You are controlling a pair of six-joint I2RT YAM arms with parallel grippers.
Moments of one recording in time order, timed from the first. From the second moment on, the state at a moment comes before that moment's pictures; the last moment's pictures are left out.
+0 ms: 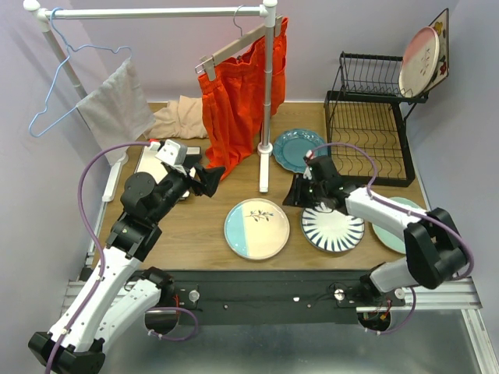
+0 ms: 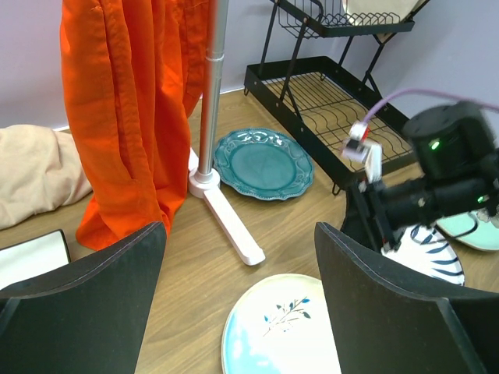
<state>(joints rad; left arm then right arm) -0.44 0.69 0.78 -0.05 0.18 -0.20 0.54 1.45 0.79 -0.18 -0.21 0.58</state>
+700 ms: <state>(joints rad) -0.44 0.68 0.78 -0.05 0.19 -0.20 0.44 1.55 1.76 -0.47 0.56 0.28</state>
